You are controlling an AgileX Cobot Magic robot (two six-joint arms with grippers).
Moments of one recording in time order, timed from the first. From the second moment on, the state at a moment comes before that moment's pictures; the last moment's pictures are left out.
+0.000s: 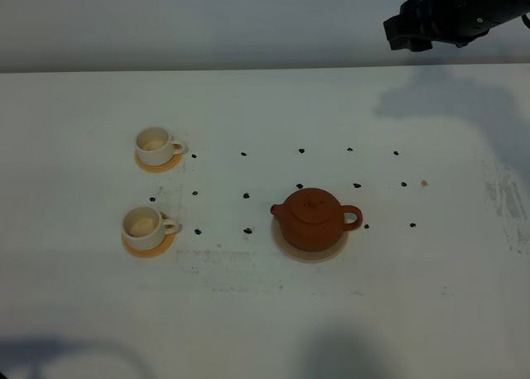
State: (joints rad) left arm 0.08 0.13 -0.45 -0.06 1.06 0.01; right arm 0.27 1.88 -1.69 0.31 0.80 -0.35
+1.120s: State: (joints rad) left arm 0.07 0.00 -0.46 -0.08 1.07 0.01; right arm 0.27 1.88 -1.69 0.28 0.85 -0.31
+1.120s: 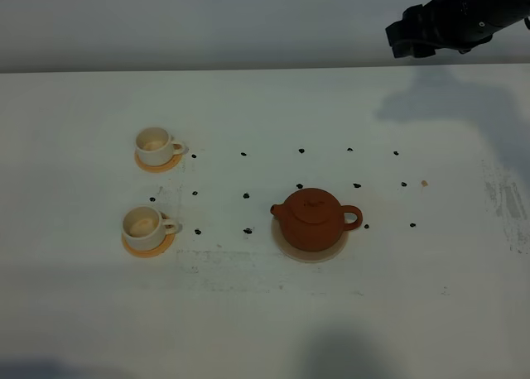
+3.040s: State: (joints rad) left arm 0.07 0.00 -0.46 -0.08 1.07 0.01; right arm 0.39 1.74 -1.08 0.18 0.37 0.04
